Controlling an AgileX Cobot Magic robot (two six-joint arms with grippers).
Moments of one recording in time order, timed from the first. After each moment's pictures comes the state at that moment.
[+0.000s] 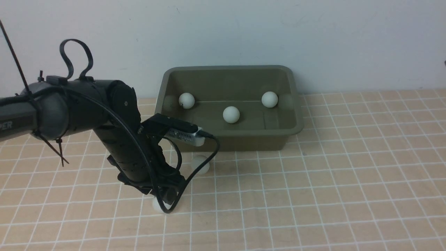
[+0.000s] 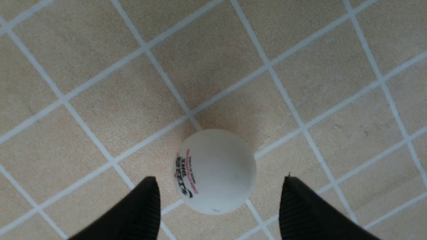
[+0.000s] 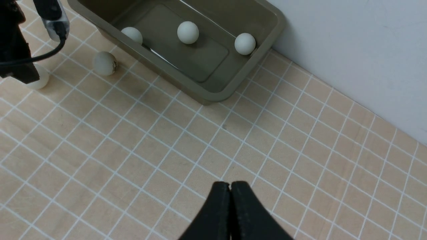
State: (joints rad) right arm 0.39 1.05 -1.41 0.01 1.28 -0.23; left arm -0.32 1.83 -1.16 -0.21 0.84 0.26
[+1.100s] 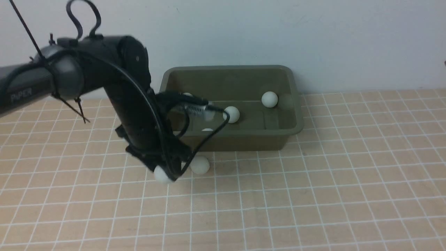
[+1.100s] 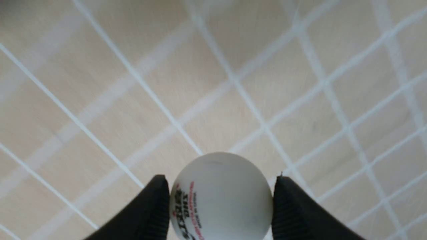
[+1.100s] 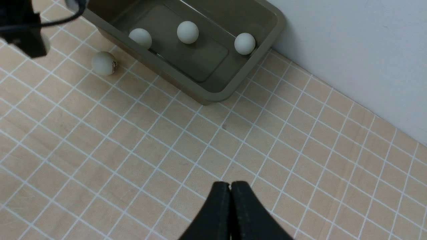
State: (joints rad) right arm 0.39 1.05 -1.41 0.01 1.28 -0.23; left arm -0.32 1.91 -1.57 -0.20 1.20 0.28
